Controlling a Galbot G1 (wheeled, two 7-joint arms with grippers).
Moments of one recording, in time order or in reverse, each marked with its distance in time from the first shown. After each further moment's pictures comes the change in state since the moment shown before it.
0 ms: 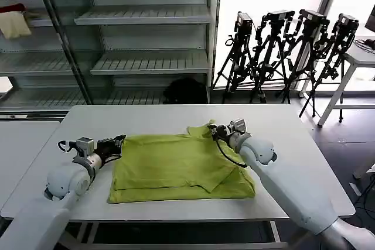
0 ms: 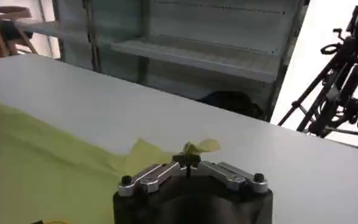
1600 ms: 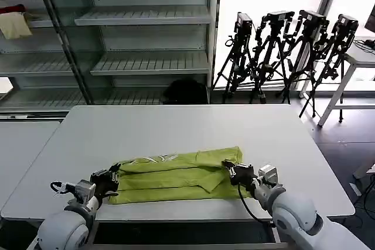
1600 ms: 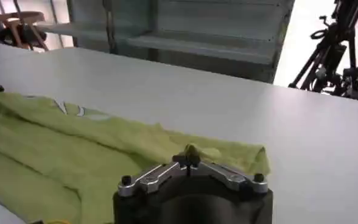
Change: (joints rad) left arm 0.419 -0.049 -0.138 -0.304 0.285 0.001 -0.072; right arm -0.574 -0.219 0.251 0.523 0.060 0.014 0.180
